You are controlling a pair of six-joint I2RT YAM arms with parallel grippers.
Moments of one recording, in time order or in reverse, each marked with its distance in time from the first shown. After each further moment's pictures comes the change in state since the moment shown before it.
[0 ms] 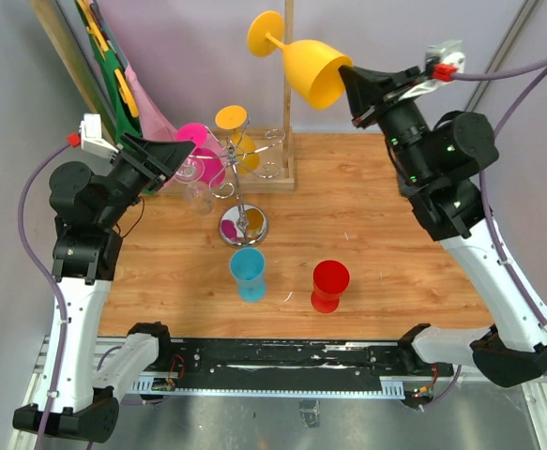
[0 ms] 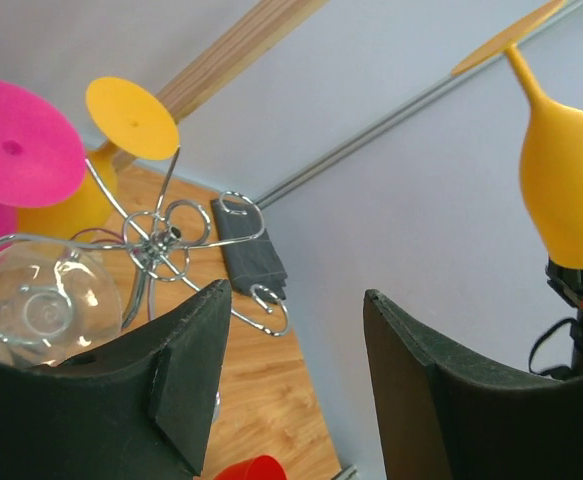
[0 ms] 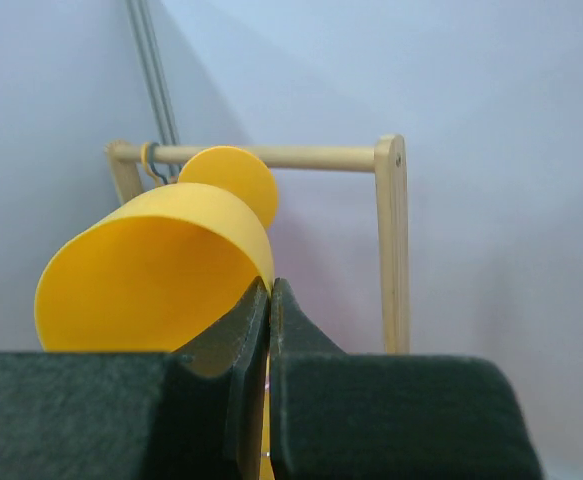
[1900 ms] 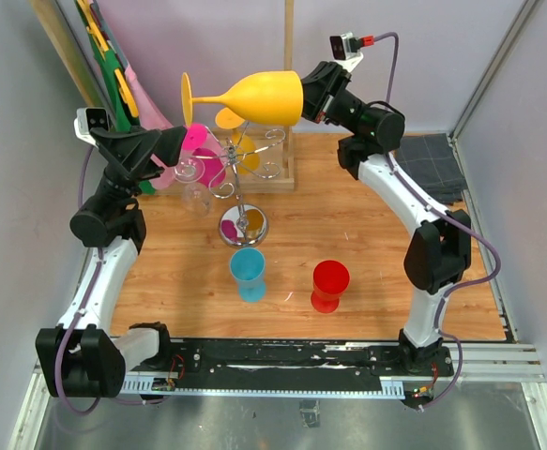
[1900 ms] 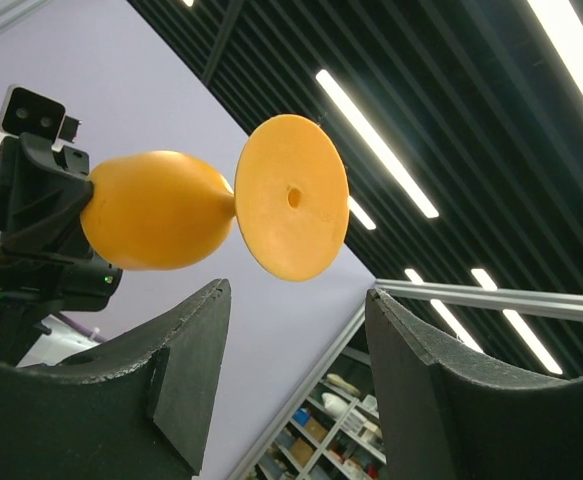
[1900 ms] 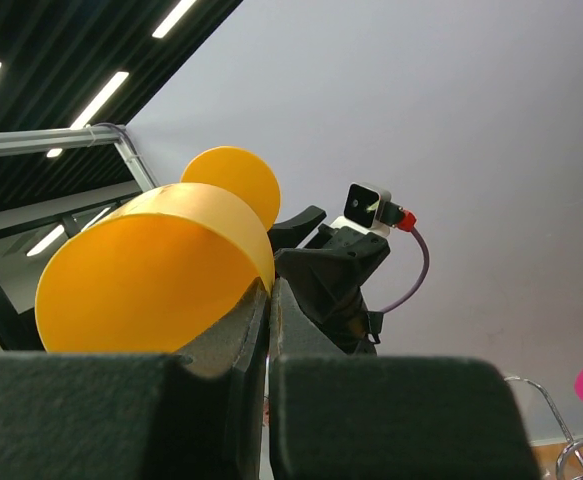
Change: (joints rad) left arm 0.087 0.249 -0.318 1.634 0.204 -1.164; right arm -0.223 0.627 0.098 1.196 -0.932 1.575
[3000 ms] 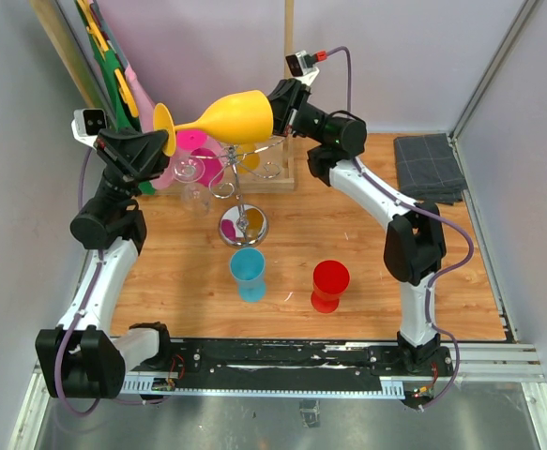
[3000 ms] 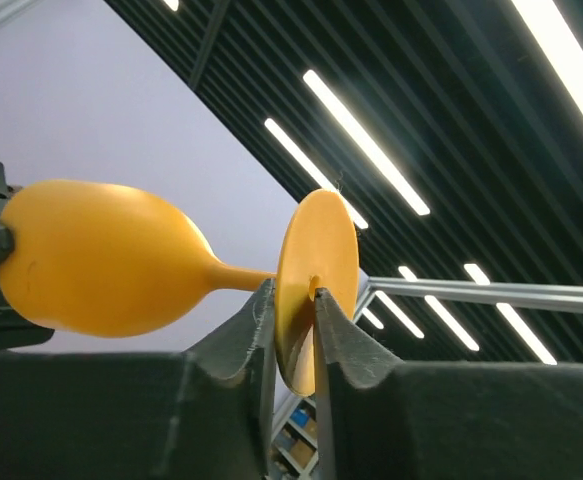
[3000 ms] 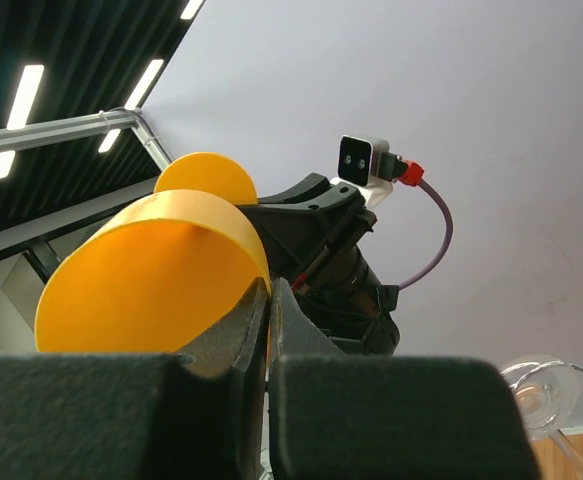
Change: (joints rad) left arm 0.000 -0.004 -0.004 0.019 -0.026 -0.001; right arm 0.125 0.148 0.069 0.034 0.000 0.052
